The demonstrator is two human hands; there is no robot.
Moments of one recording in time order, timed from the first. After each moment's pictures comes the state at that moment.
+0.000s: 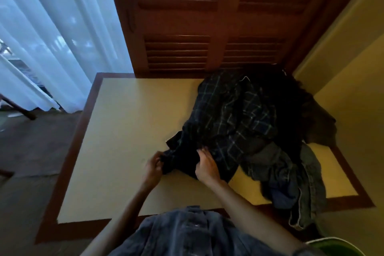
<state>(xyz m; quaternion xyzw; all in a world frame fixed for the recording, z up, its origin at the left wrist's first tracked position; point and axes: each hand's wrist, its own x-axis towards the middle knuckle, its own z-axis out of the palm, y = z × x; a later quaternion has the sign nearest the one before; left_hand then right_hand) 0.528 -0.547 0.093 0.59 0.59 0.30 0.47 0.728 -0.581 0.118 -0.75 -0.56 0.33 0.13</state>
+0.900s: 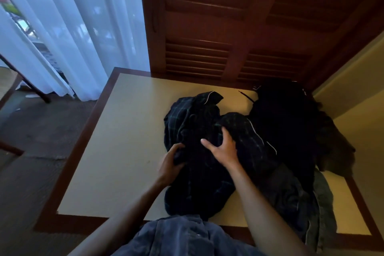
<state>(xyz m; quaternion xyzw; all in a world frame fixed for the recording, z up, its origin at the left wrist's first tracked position) 0.560 -0.524 0.114 0.66 0.58 0.26 0.40 0.766 -0.509 0.179 -0.76 -0.47 0.37 0.24</state>
